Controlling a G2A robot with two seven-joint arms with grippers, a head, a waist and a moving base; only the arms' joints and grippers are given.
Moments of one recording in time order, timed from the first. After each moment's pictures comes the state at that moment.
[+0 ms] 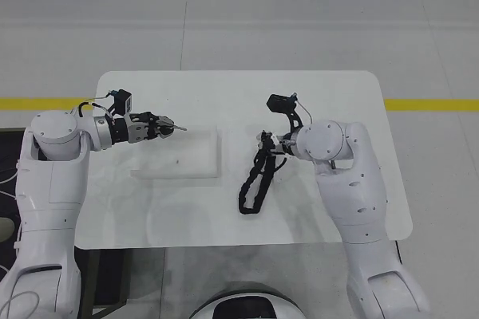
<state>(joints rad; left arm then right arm) 0.92 -1.08 -1.53 -1.25 -0.07 0.27 -1.29 -0.95 -1.56 1.29 -1.53 -0.98 0.21 1.38</state>
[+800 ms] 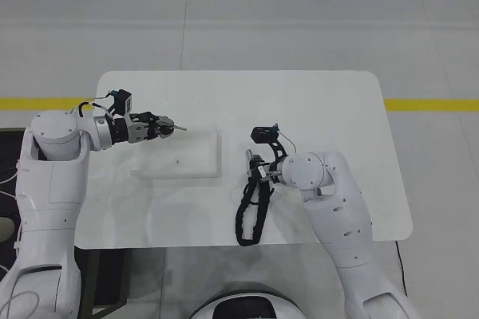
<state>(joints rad) 0.92 -1.08 -1.53 -1.25 -0.07 0.27 -1.29 -1.10 -1.57 1.21 -1.56 -1.02 0.13 1.33</state>
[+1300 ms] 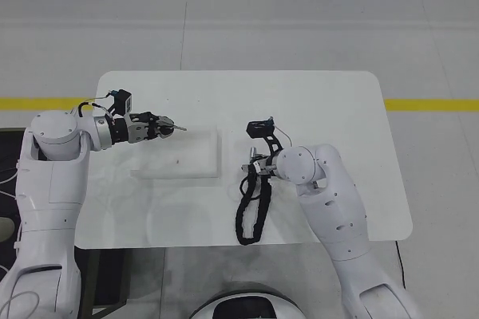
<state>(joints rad) 0.92 -1.08 -1.53 -1.25 -0.07 0.27 -1.29 -1.04 -1.59 1.17 -1.51 -1.12 0.12 1.32</state>
